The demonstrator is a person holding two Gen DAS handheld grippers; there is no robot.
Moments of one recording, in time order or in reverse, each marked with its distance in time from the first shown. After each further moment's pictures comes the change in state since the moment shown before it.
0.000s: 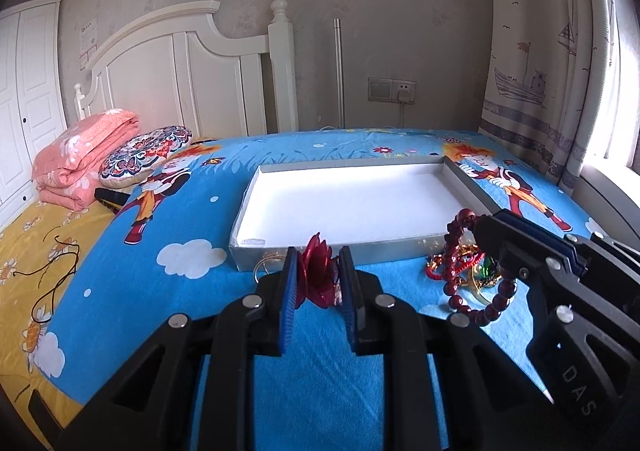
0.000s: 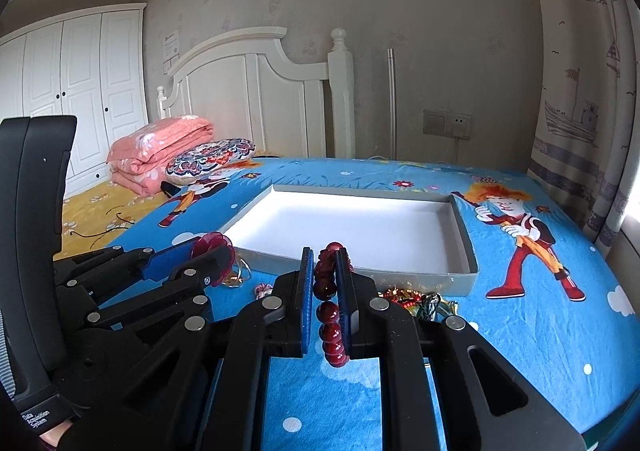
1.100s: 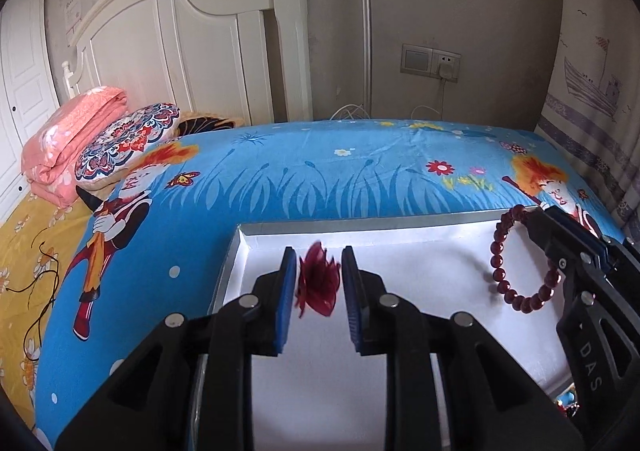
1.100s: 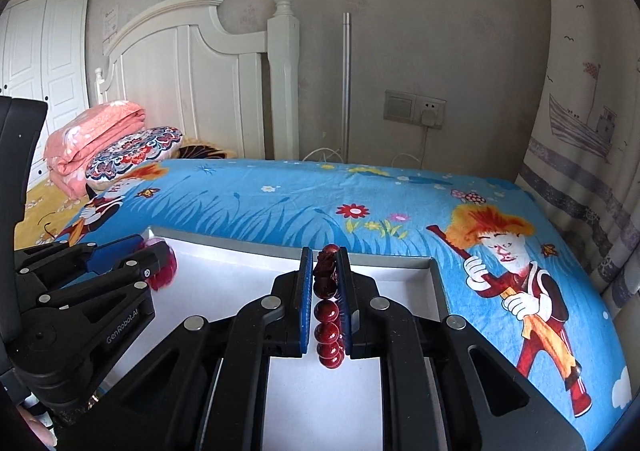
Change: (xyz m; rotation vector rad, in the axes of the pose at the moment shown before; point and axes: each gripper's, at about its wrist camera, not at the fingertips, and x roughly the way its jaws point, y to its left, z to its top) left arm 0.190 0.022 0.104 -0.025 0.180 0.049; right arm 0.164 -0.063 0.073 0.026 0.119 -0.182
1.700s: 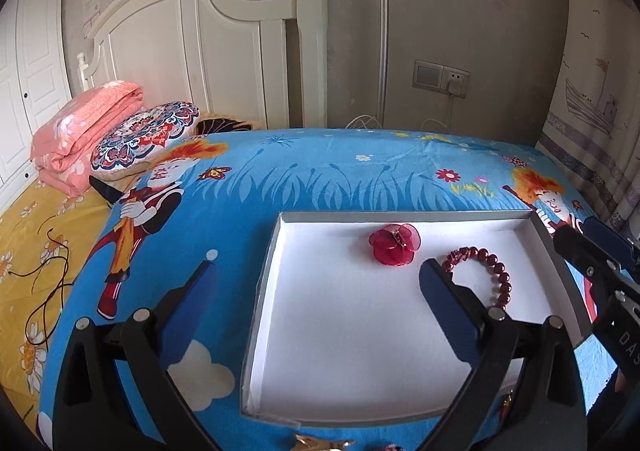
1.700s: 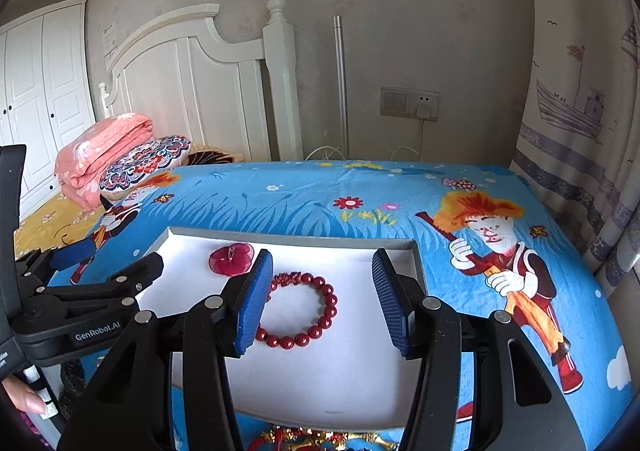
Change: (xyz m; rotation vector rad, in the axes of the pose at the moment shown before) left arm -0.046 0.030 -0.020 -0.055 -0.043 0.000; right arm -0.043 -0.017 -0.006 0.047 0.005 0.053
